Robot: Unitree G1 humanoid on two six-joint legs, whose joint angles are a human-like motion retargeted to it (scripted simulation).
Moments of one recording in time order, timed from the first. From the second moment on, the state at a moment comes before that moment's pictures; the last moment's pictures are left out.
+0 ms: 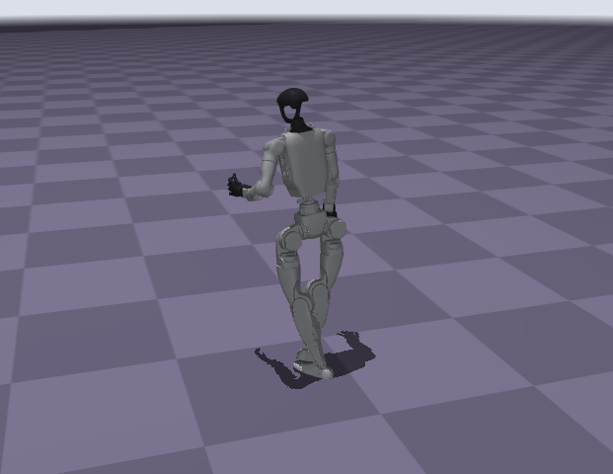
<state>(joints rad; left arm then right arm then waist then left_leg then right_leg) 0.15 0.54 -0.24 -0.06 -0.40 -0.37 0.35 -0.17 -0.19 0.30 1.26 -0.42 0.04 -0.50 0.15 0.02 0.08 0.17 0.14 0.62 0.17 -0.57 0.07 0.15 0.13 -1.56 -0.05 0.23 -0.26</state>
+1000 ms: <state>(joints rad) -0.50 1.05 -0.05 -0.64 0.11 -0.57 0.89 -0.05 -0.10 0.30 1.08 -0.30 -0.02 -0.52 0.08 -0.37 0.16 0.10 -0.03 0.47 0.08 -0.44 0.05 -0.16 -0.37 -0.58 0.49 -0.33 0.11</state>
